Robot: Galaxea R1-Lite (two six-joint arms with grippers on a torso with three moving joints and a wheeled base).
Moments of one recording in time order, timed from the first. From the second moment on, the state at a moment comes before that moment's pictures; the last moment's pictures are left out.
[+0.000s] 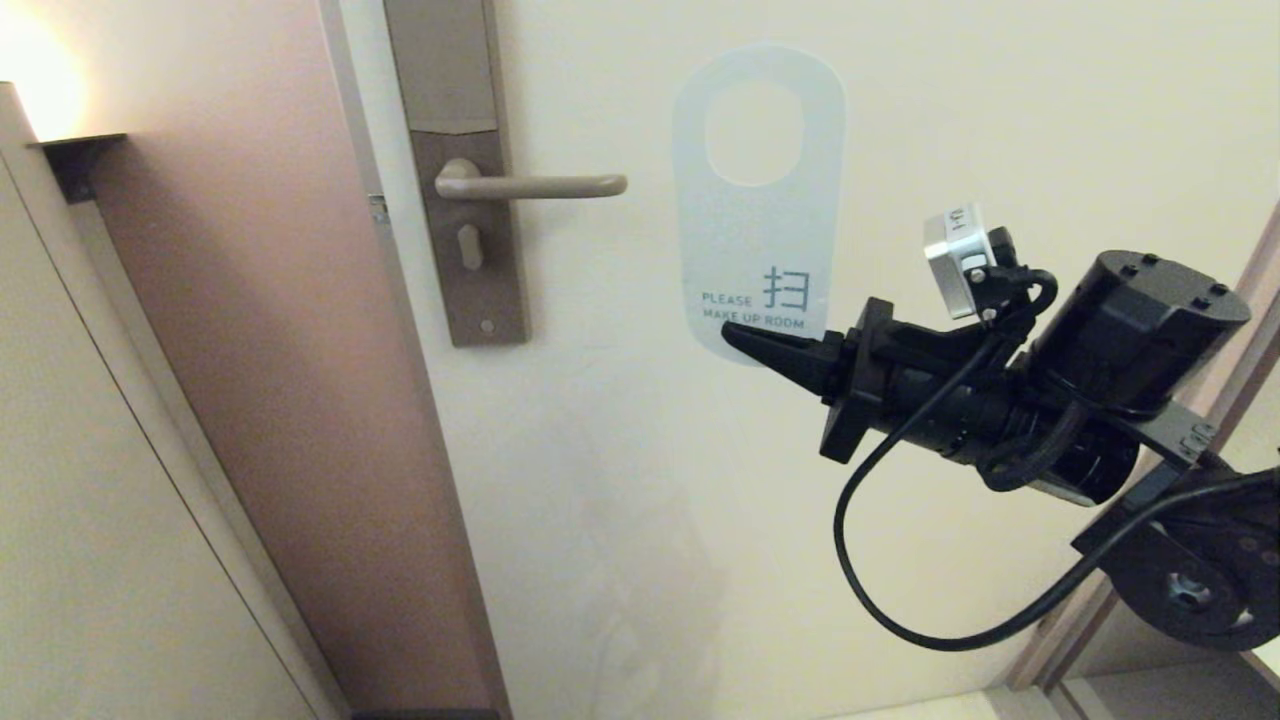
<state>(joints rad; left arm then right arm) 0.00 0.00 0.00 0.00 0.01 0.00 0.52 1.78 -0.78 -1.17 0.59 0.02</state>
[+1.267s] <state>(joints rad) 0.00 0.00 0.00 0.00 0.01 0.00 0.53 2.04 -1.01 -1.17 0.29 0.01</state>
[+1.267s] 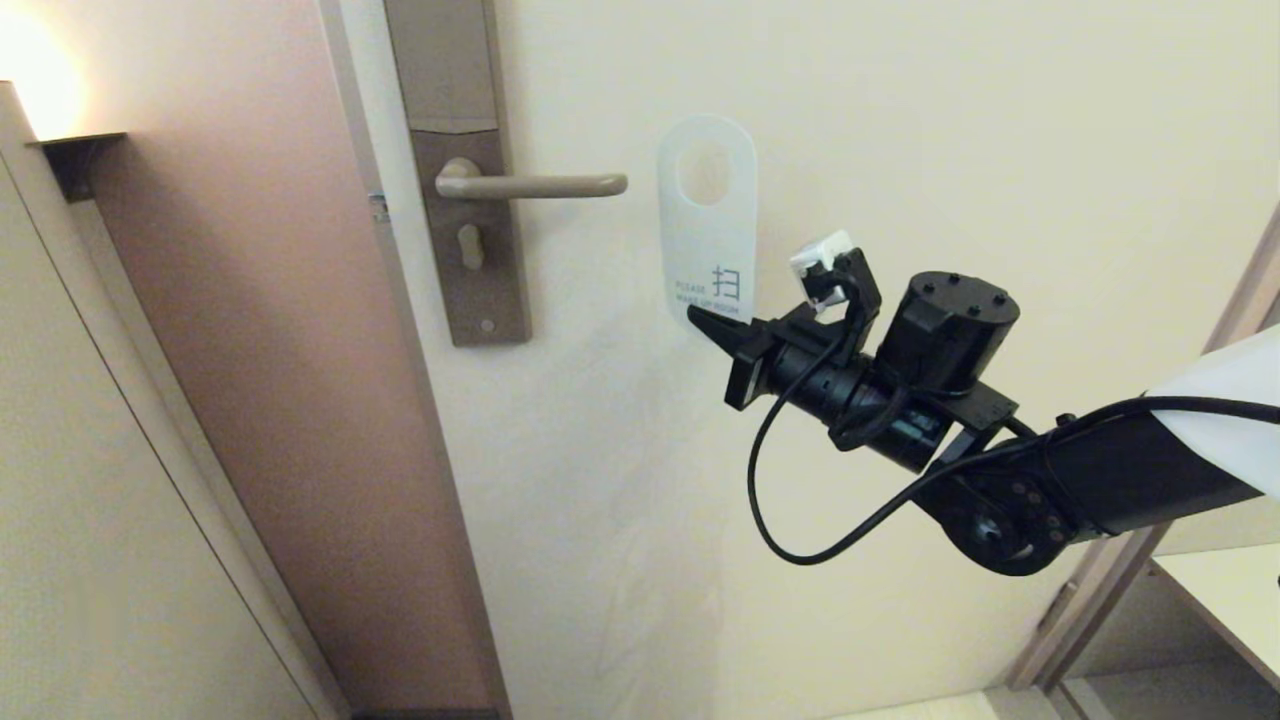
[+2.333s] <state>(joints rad) 0.00 0.00 0.00 0.00 0.01 0.00 0.56 2.09 -1.06 -1.16 0.28 -0.01</state>
